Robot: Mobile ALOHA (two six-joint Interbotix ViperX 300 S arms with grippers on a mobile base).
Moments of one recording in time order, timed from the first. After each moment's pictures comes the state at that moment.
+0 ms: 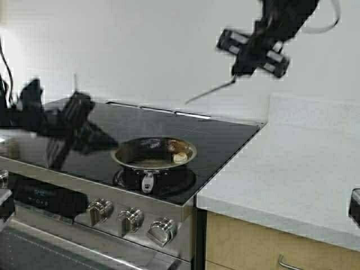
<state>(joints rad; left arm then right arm) -0.09 0.46 0.98 0.85 -1.10 -1.28 0.38 0.25 0.48 0.34 -0.23 0.25</state>
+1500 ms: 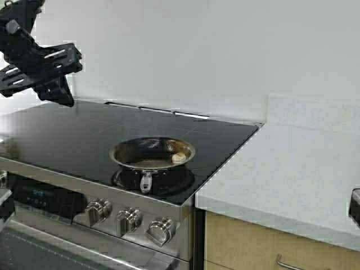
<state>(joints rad) -0.14 -0.09 1.00 0.85 -0.33 -1.09 -0.69 0.52 0.38 0.20 0.74 -0.11</state>
